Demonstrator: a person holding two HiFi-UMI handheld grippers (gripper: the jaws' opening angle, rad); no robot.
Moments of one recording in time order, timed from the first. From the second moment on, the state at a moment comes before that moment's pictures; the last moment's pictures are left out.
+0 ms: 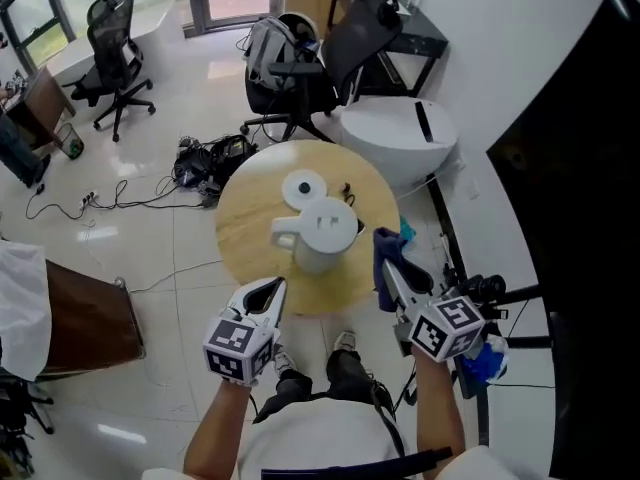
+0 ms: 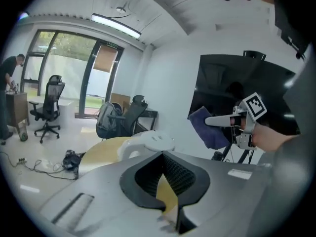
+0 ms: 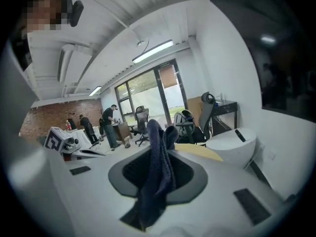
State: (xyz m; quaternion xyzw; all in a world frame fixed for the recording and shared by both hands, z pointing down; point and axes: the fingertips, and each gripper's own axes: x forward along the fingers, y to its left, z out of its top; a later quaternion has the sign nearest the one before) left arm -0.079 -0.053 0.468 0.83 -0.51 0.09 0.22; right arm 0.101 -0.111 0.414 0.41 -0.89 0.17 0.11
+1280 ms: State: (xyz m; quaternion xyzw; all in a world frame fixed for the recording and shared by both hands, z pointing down) left arm 0.016 0.245 0.451 0.82 -0.55 0.06 0.16; right arm 0.176 0.242 0.452 0.47 -0.85 0.22 0.05
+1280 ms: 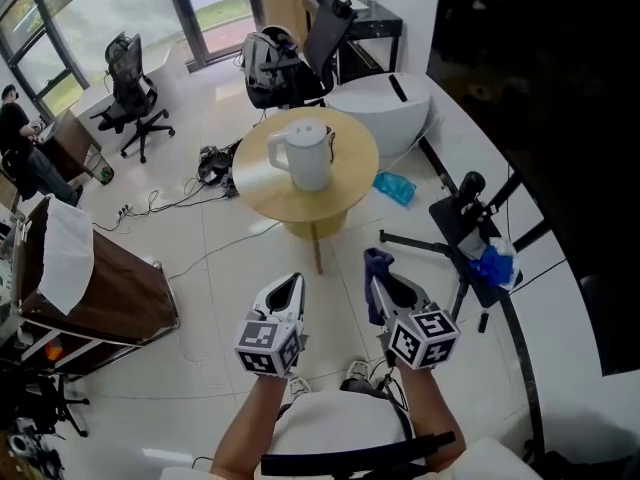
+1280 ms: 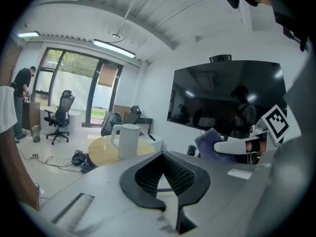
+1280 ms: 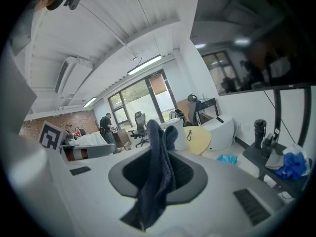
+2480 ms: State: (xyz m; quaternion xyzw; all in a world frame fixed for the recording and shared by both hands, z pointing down) left arm -0.044 0.310 0.444 0.83 -0.53 0.05 0.16; right arm 0.098 0.314 0.431 0.49 -0.86 0.16 0.09
